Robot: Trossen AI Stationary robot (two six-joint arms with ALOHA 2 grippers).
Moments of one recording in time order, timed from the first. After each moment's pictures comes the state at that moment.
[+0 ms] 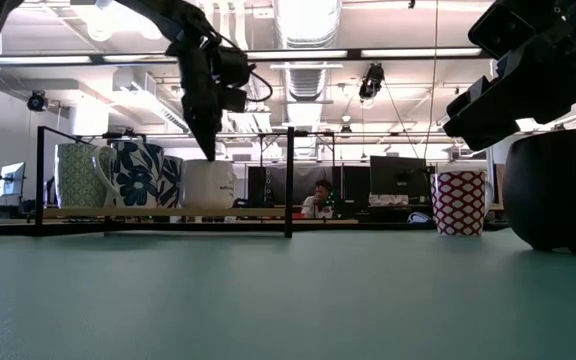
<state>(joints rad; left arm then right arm) 0.66 1.75 1.54 -1.11 0.07 0.46 0.41 1.19 0.36 0.40 0.18 0.25</state>
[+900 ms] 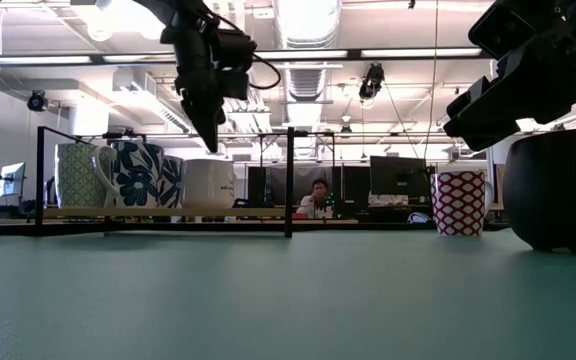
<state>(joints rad) 0.54 1.68 1.48 -1.10 0.11 0.41 0.41 1.19 0.36 0.40 0.18 0.25</state>
